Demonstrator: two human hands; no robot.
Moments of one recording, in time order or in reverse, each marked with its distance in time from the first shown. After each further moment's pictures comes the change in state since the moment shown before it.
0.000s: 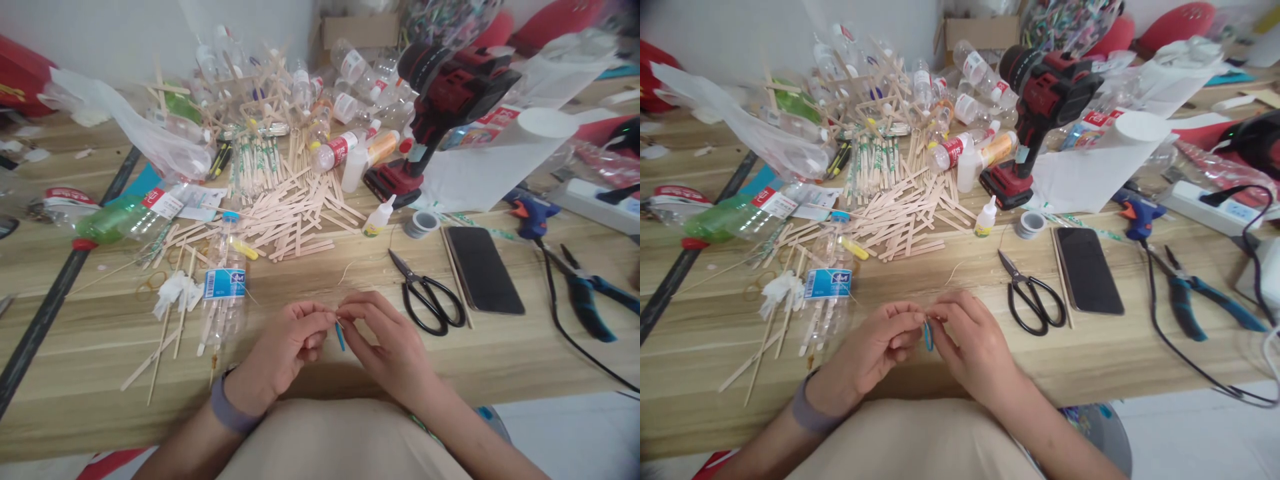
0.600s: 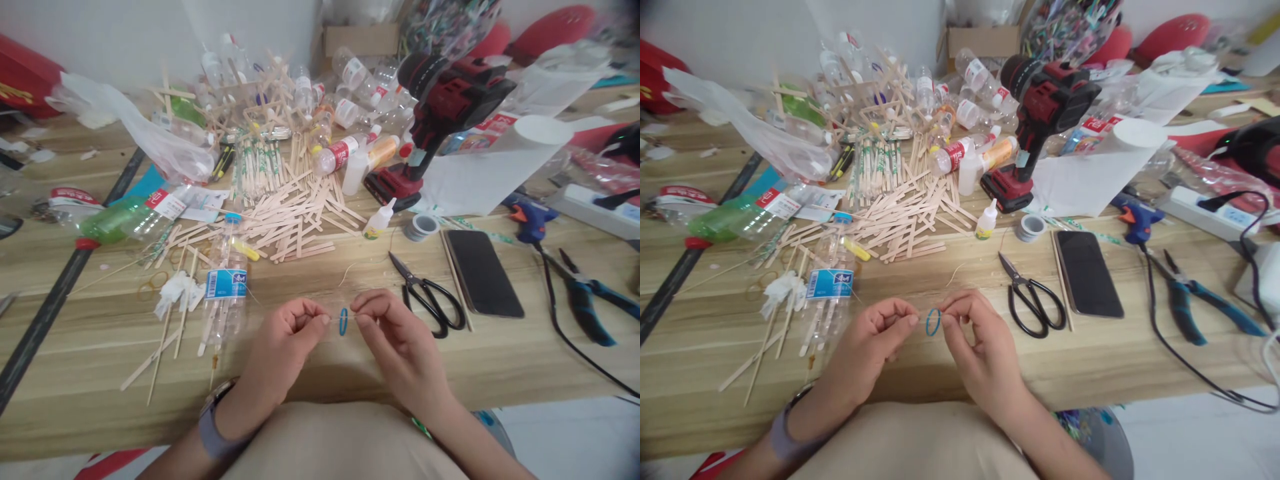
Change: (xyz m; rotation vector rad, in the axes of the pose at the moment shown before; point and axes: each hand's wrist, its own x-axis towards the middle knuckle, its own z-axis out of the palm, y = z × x) left_hand -0.016 0.000 0.002 0.415 0.192 0.251; right_hand -0.001 -0.009 -0.003 0.317 0.113 0.306
